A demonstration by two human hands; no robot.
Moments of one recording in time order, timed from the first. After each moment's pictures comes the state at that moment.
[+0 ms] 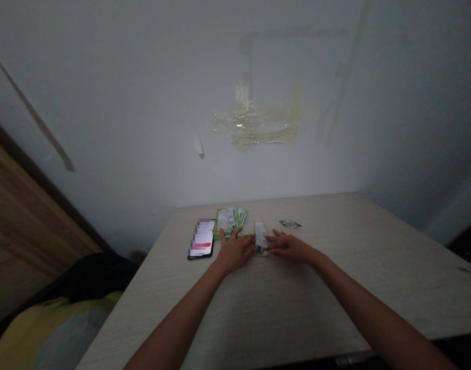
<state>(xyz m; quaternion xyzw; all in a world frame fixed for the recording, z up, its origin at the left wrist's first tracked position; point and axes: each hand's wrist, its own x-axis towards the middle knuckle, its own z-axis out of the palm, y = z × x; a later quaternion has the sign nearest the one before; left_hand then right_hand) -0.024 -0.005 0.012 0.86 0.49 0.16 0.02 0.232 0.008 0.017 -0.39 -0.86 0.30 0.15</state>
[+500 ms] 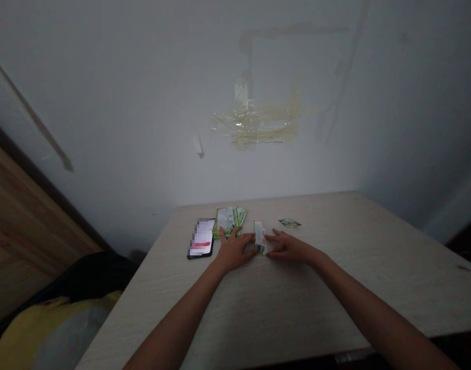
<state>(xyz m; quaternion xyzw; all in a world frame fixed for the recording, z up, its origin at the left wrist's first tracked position) -0.022 -0.006 0.016 0.86 0.49 0.15 0.02 0.228 0.002 0.024 -0.39 -0.88 0.26 0.12</state>
